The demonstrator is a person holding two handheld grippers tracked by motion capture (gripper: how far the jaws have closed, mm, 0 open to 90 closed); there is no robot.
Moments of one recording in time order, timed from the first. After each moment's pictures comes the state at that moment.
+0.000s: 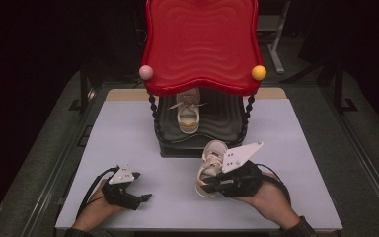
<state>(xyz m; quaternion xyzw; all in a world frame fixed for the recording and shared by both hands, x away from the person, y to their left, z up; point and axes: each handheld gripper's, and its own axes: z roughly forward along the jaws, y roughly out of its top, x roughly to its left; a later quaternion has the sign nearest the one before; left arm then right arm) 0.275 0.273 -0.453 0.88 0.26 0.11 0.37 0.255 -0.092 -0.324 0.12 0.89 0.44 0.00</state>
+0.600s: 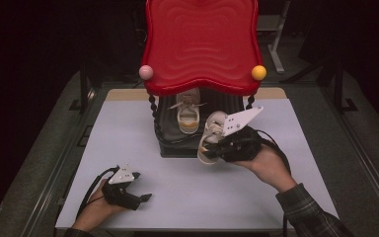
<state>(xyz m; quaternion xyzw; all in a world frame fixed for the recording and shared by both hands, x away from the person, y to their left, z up) 0.275 0.273 -0.453 0.88 0.26 0.11 0.37 0.318 -0.098 -0.293 0.12 0.89 0.44 0.05</state>
